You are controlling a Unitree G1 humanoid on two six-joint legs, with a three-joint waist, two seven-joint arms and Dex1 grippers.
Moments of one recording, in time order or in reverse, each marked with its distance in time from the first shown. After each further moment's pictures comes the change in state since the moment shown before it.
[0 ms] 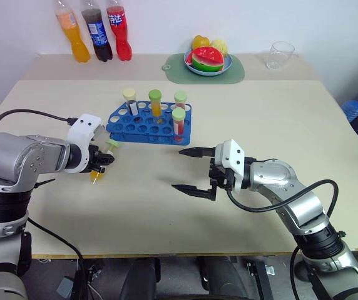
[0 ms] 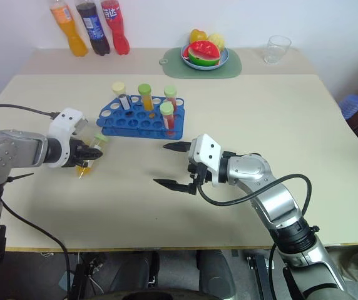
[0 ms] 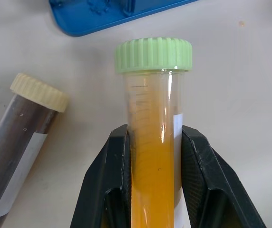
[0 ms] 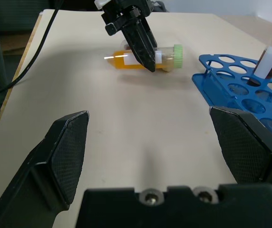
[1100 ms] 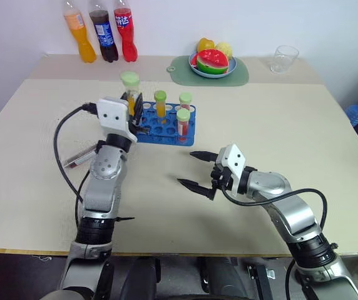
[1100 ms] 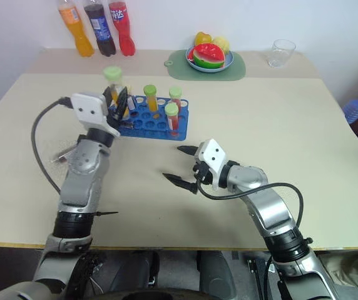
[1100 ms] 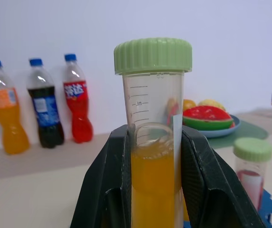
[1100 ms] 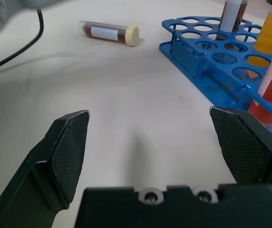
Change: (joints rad) left arm 0.204 -0.722 -0.011 0.227 0.543 -1.588 0.339; right arm 0.094 0.075 -0.030 0.091 -0.059 -0.005 -0.129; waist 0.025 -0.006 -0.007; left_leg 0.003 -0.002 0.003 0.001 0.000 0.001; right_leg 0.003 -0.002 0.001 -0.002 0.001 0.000
